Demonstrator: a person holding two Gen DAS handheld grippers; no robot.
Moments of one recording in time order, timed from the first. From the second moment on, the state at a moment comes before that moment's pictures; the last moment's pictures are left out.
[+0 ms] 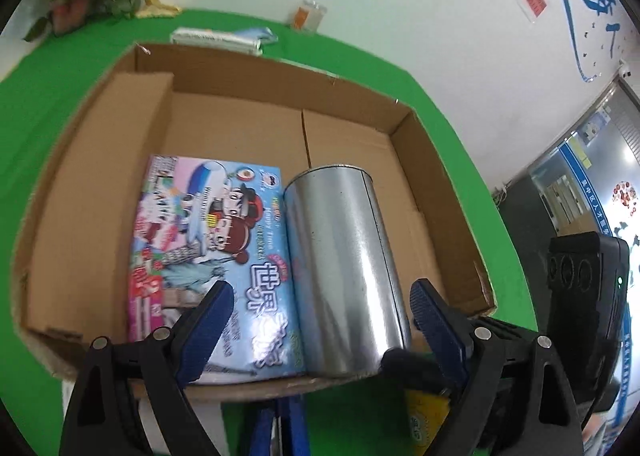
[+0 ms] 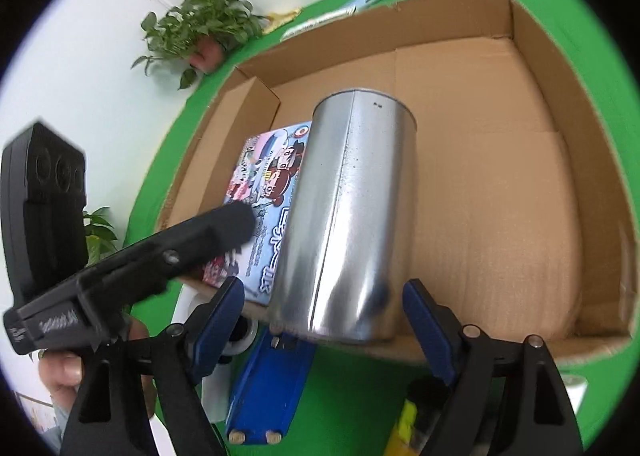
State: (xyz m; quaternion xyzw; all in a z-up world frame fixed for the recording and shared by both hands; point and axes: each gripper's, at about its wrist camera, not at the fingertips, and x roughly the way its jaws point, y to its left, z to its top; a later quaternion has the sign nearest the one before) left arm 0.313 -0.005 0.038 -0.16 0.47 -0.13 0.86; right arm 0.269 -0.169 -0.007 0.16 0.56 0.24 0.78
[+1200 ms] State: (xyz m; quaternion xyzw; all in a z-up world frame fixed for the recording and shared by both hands) left arm 0.130 -0.045 0.056 -0.12 0.37 -0.12 0.91; right arm 0.109 -0.215 0.012 0.05 0.42 0.05 0.91
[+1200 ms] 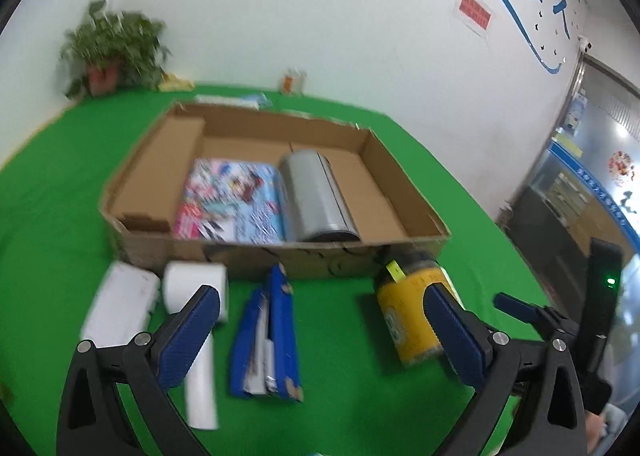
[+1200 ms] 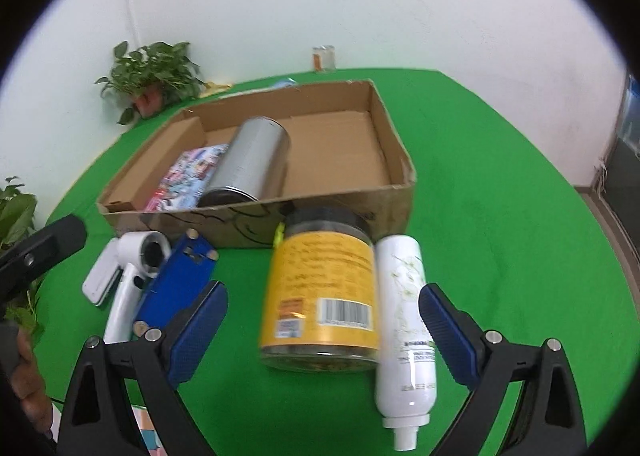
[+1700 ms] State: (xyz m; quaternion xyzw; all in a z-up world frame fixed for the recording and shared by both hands) left arm 0.156 -0.066 0.016 -0.18 0.46 -0.22 0.84; right arm 0.114 -0.213 -0.018 0.04 0.48 0.12 0.87
